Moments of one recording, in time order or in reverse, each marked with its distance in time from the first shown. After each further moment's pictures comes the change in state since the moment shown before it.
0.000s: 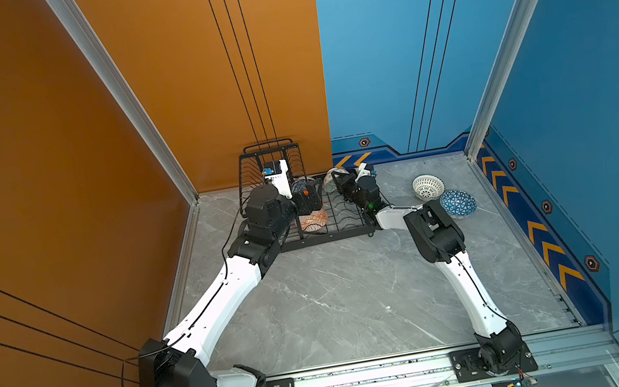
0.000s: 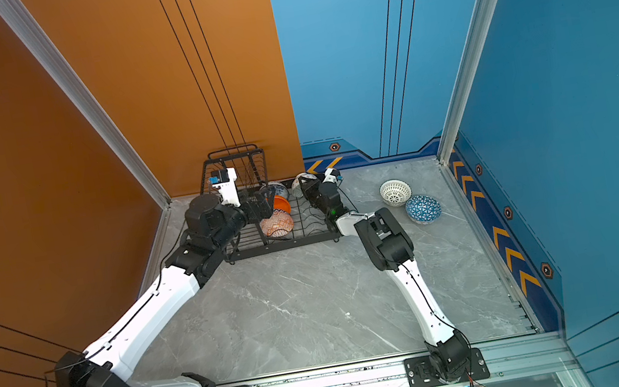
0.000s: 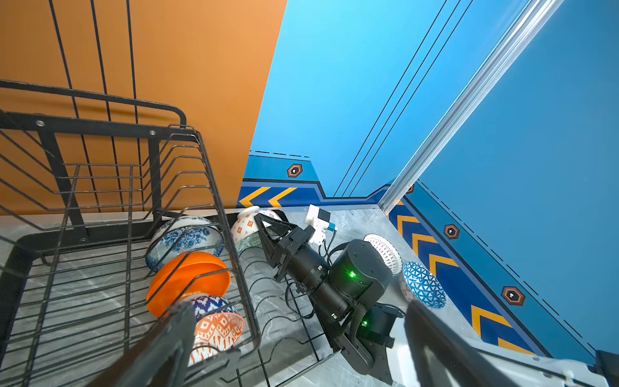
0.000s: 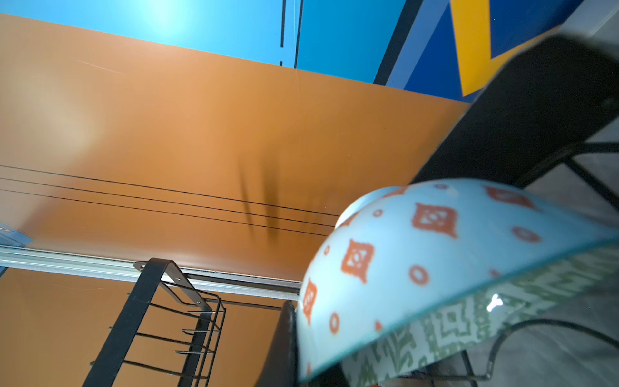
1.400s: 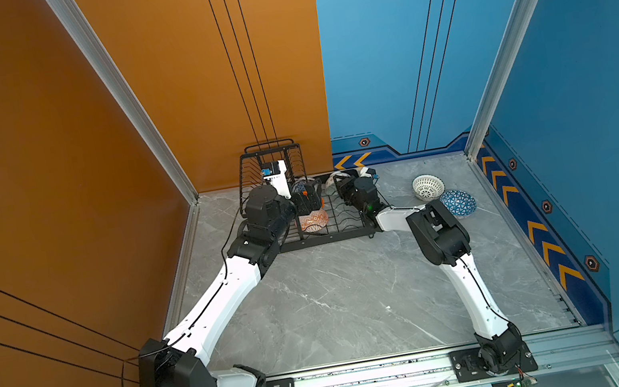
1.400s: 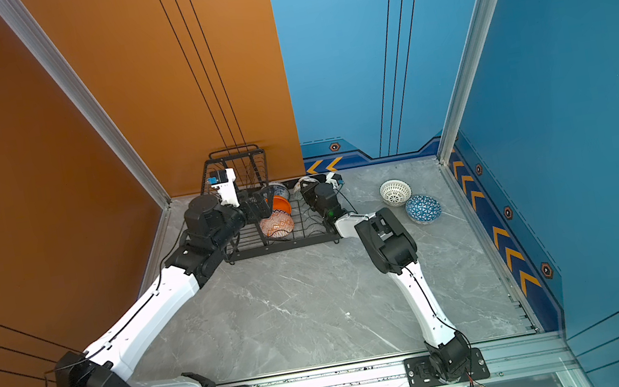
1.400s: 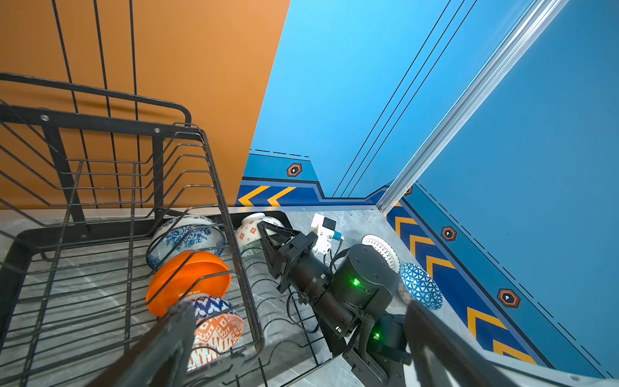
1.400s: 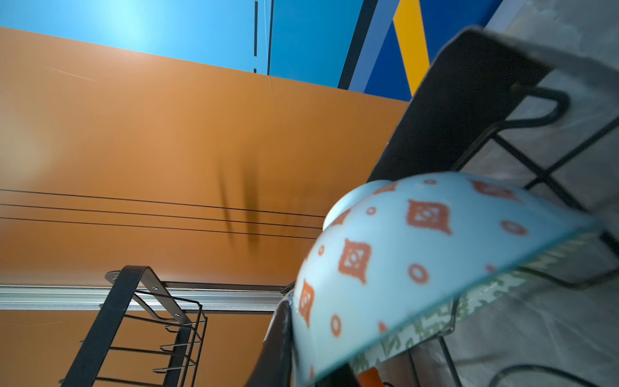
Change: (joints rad) left arm 0.008 -0.003 -0.010 0.008 0.011 -0.018; right arm 0.030 -0.096 -0.104 -0.112 0.110 0.005
